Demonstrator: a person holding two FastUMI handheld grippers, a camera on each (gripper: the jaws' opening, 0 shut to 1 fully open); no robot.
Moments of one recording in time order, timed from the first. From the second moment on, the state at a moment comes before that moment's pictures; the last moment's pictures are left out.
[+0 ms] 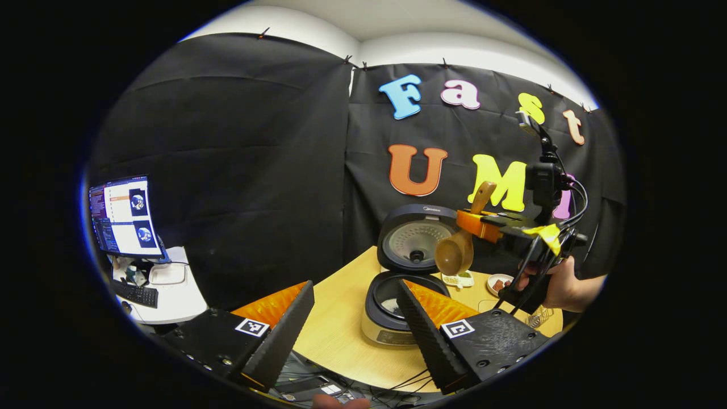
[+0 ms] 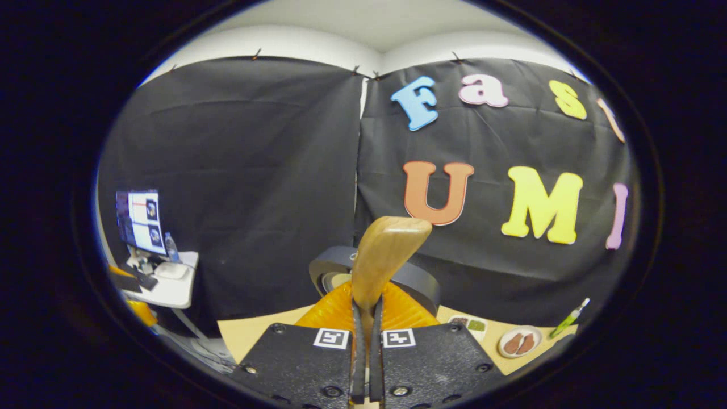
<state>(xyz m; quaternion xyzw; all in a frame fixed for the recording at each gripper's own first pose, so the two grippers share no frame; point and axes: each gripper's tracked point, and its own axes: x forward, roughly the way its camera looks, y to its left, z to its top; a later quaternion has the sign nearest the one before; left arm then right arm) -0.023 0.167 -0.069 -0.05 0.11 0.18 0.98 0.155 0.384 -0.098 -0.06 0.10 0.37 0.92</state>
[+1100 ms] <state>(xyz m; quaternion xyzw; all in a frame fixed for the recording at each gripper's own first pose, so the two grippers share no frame) 0.076 0.098 -0.021 -0.04 0.05 0.15 0.99 0.218 -0.064 -0.092 0.09 0.16 0.05 0.98</state>
